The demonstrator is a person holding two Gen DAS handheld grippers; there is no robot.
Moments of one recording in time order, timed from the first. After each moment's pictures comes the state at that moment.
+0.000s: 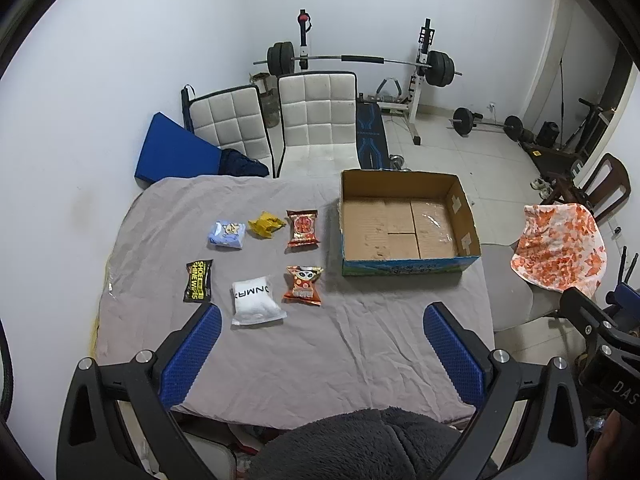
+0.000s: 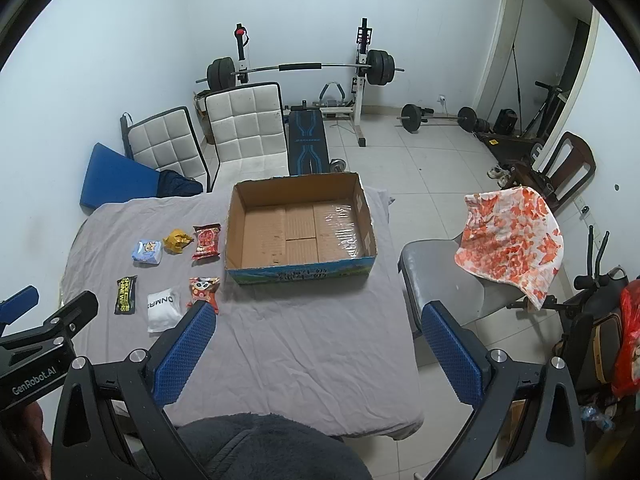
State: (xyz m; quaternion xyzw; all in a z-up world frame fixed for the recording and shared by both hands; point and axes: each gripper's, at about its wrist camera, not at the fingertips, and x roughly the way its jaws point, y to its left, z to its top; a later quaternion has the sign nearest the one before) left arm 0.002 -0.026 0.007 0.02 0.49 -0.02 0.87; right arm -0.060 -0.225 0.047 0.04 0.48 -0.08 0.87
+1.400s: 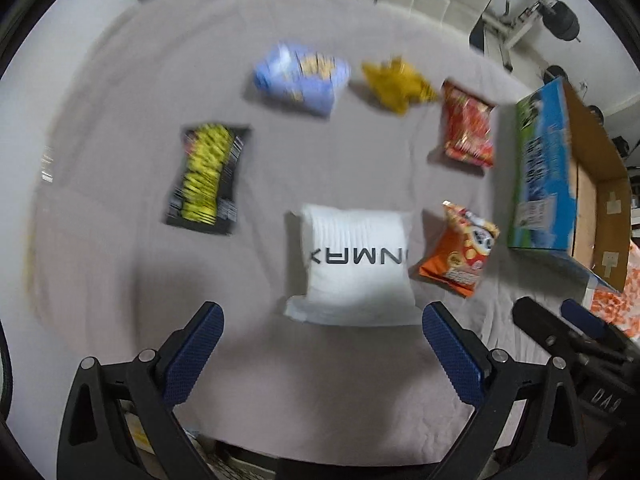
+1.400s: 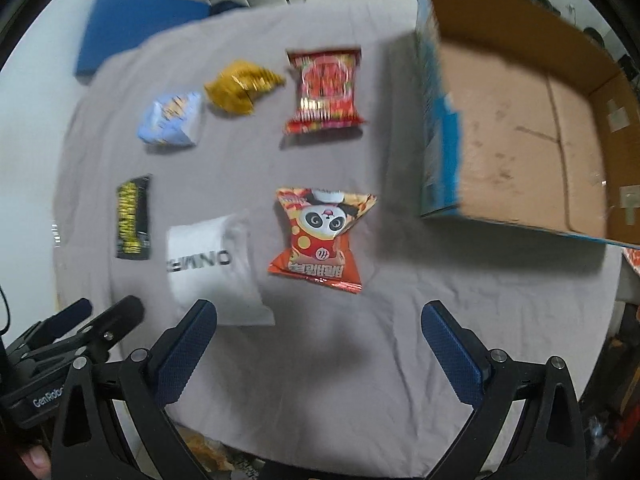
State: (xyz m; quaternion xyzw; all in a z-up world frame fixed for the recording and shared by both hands) left arm 0.177 0.186 -0.321 -0.10 0.69 0.05 0.72; right arm 0.175 0.008 -0.327 0.05 0.71 0.06 0.70
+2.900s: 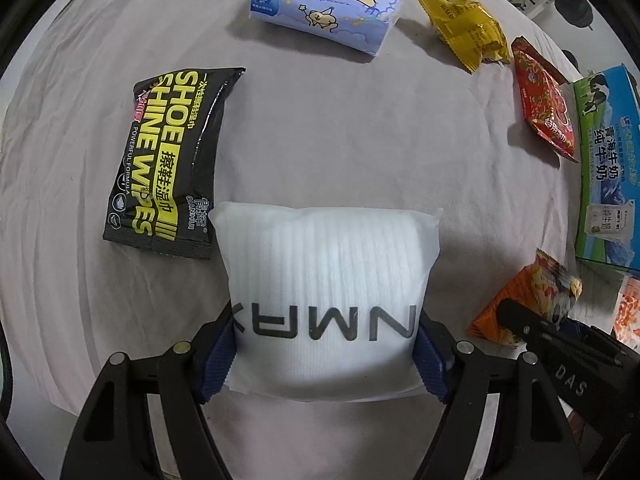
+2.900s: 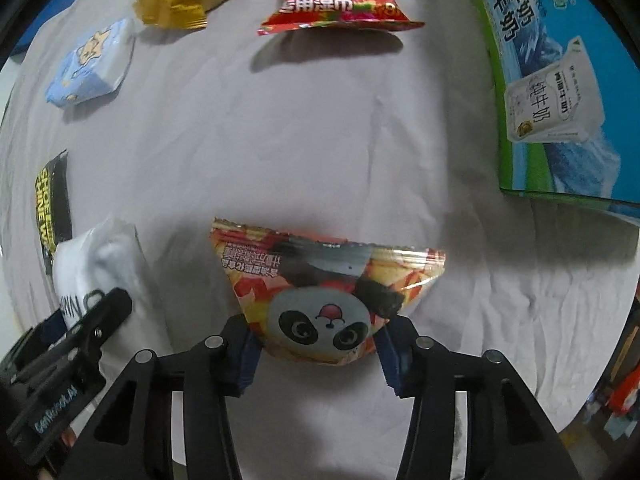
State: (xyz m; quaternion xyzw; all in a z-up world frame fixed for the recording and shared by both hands) left arm 0.195 0.211 -0.433 -0.10 0.71 0.04 0.69; right arm 0.185 0.070 -0.437 0.02 0.77 0.00 0.64
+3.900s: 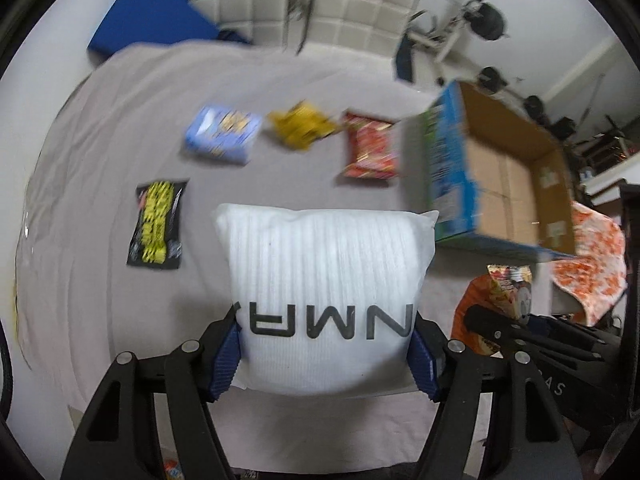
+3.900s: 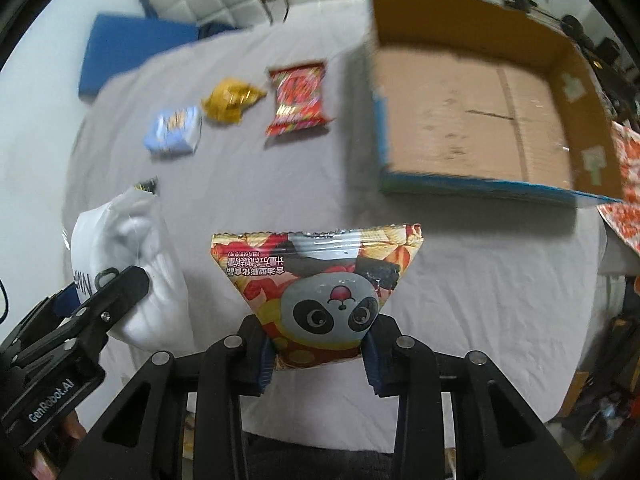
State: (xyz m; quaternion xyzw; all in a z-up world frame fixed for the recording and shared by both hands) left arm 0.149 0.131 -0.248 -0.08 0.62 -0.05 0.78; right arm 0.131 -0.046 -0.255 0.08 0.68 0.04 0.73
